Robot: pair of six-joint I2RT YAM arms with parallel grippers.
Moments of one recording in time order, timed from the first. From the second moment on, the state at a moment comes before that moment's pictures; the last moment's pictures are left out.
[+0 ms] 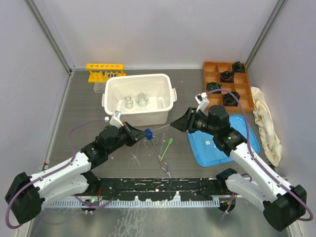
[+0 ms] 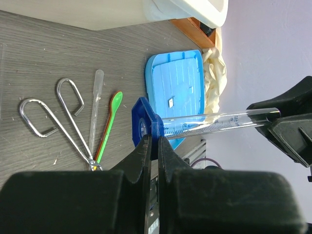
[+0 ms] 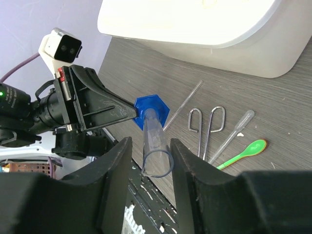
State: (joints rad) left arm -0.78 0.88 0.43 0.12 -0.03 -1.19; right arm 0.48 0.88 0.70 -0.14 -0.46 0.68
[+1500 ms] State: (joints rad) left arm -0.52 1.34 1.41 -0.54 -0.07 -0.54; right arm 0.54 1.49 1.73 -0.67 -0.13 0.30
